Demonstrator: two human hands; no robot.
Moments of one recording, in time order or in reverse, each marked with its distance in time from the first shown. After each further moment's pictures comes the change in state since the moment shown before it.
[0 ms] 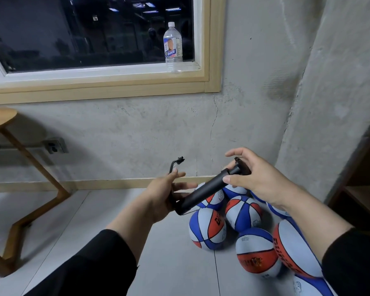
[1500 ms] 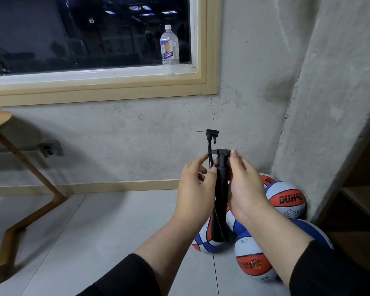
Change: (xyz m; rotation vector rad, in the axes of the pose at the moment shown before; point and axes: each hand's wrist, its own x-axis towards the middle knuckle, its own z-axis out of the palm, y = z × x) left_hand -0.034 -0.012 0.083 0.309 0.161 0.688; right_hand 0.004 -0.026 0.070 0.835 0.474 0.093
